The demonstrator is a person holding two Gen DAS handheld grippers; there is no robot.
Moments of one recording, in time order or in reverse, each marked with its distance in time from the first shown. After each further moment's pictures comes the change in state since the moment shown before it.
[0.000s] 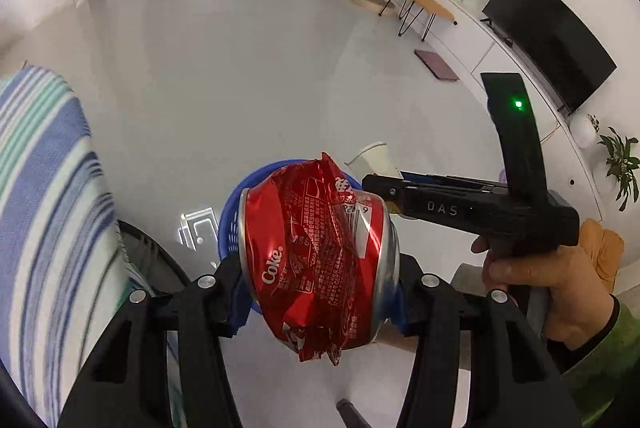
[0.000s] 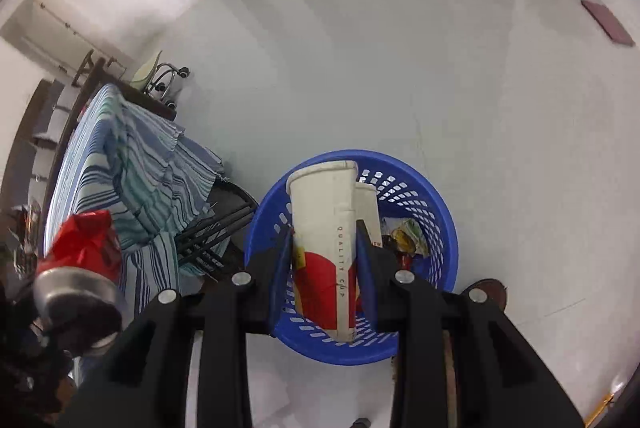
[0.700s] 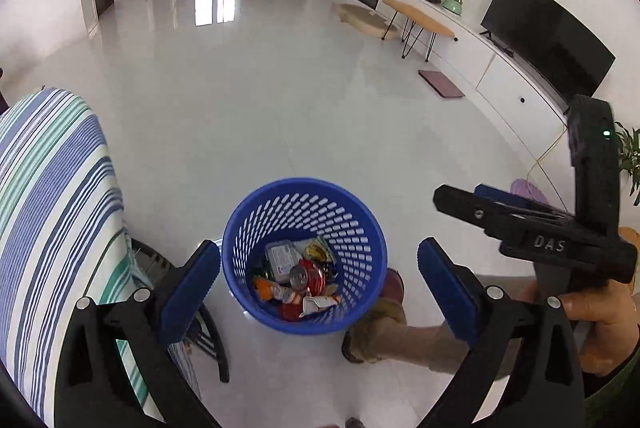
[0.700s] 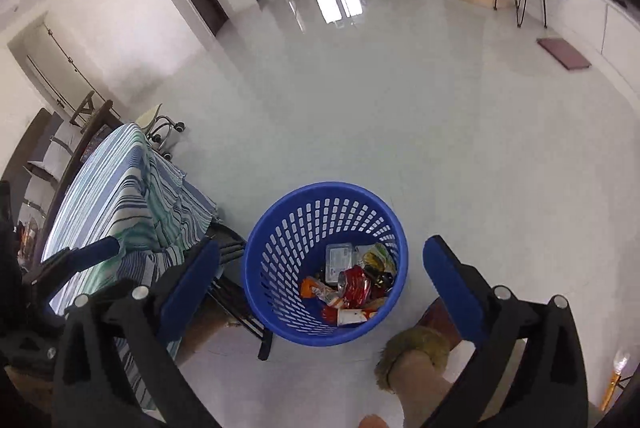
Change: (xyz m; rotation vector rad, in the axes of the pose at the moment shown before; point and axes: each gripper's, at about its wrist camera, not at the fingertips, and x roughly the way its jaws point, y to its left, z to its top) left arm -0.034 -0.034 -0.024 0.056 -0.120 0.089; right arm -0.120 0.006 -0.069 -0.048 -0.293 -0.084
